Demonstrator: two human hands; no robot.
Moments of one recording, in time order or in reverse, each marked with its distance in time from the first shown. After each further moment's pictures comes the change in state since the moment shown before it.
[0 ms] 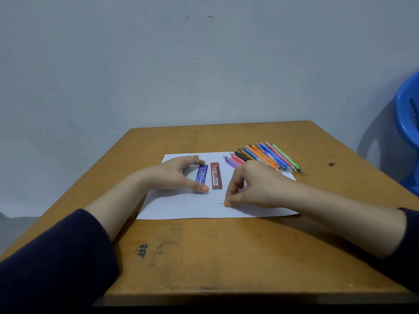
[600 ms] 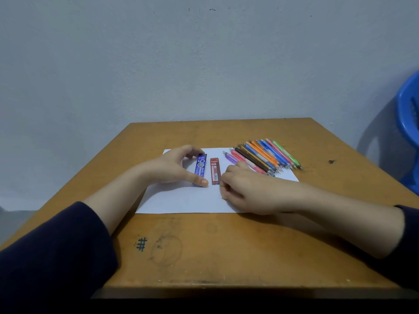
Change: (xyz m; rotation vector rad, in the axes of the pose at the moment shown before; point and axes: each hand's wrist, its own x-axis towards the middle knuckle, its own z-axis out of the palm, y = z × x) left_hand 0.000 0.003 0.003 -0.076 0.143 0.038; right_hand -0.005 -0.005 0.007 -0.296 -0.176 -0.118
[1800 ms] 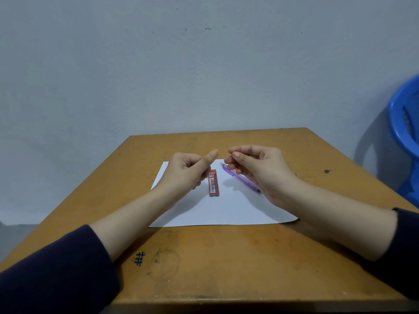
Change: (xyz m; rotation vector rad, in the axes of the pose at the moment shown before) left_hand -0.021 0.044 0.031 -0.517 0.327 0.191; right_hand 0.011 0.017 -0.011 1.445 0.700 0.163
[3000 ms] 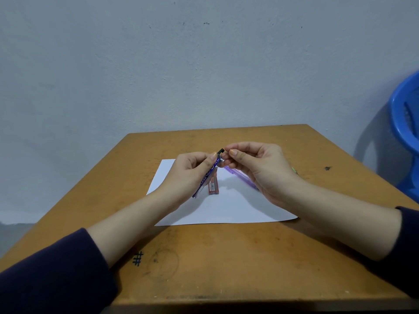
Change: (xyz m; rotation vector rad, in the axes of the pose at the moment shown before) left_hand -0.006 0.002 0.010 -0.050 -0.034 0.022; right_hand -0.002 0.001 0.002 0.079 -0.063 -0.063
